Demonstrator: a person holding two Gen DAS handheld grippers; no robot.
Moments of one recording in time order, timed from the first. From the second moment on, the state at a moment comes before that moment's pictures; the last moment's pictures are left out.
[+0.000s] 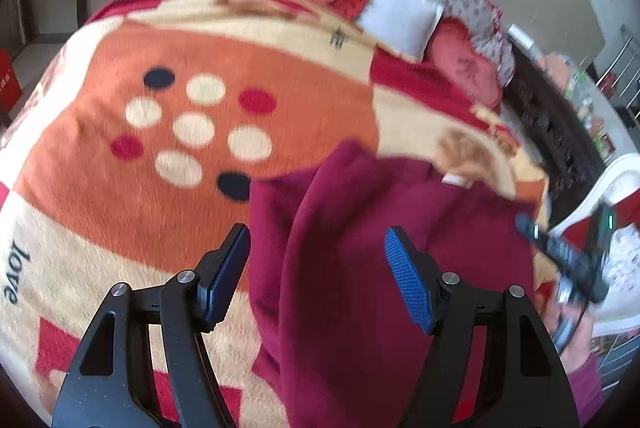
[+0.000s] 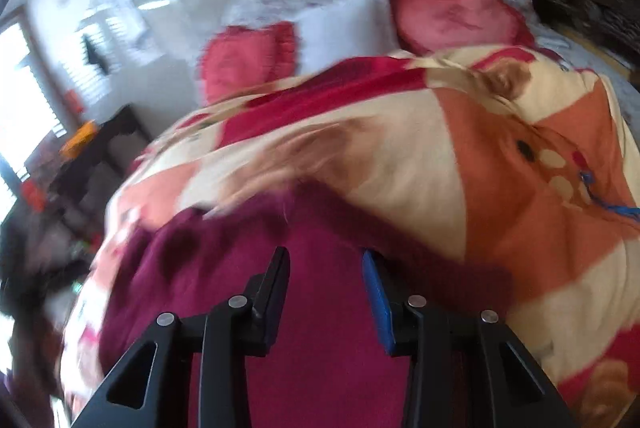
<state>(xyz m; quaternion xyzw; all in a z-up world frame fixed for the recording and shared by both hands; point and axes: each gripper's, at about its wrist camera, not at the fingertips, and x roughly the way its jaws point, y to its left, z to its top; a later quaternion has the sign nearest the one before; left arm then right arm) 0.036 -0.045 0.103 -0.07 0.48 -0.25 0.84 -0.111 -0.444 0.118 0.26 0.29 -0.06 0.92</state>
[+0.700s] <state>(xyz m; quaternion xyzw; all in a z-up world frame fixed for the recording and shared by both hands) -0.065 0.001 0.070 0.01 0.52 -0.35 0.78 -0.262 -0.418 0.084 0.24 0.32 -0.03 0.92</state>
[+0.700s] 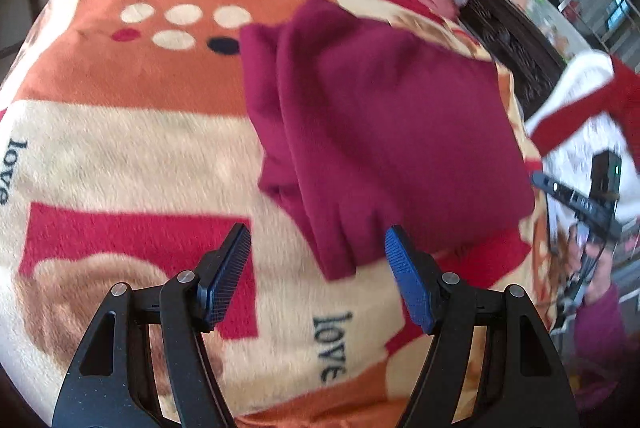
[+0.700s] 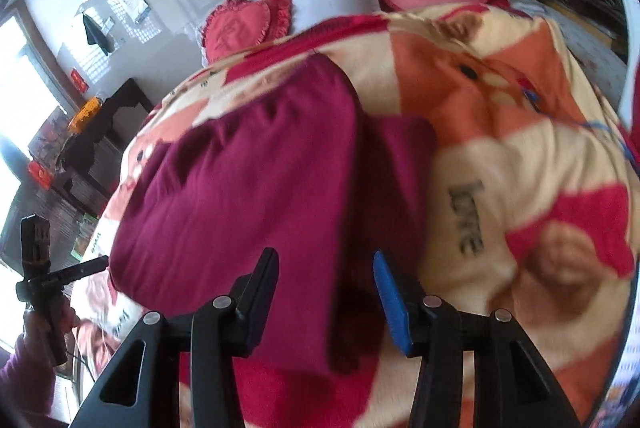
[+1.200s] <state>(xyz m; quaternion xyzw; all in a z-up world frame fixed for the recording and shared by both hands) -0.064 -0.028 0.060 0.03 0.52 -0.41 0.75 -0.258 -0.408 0.064 0.27 0.32 0.01 0.91</state>
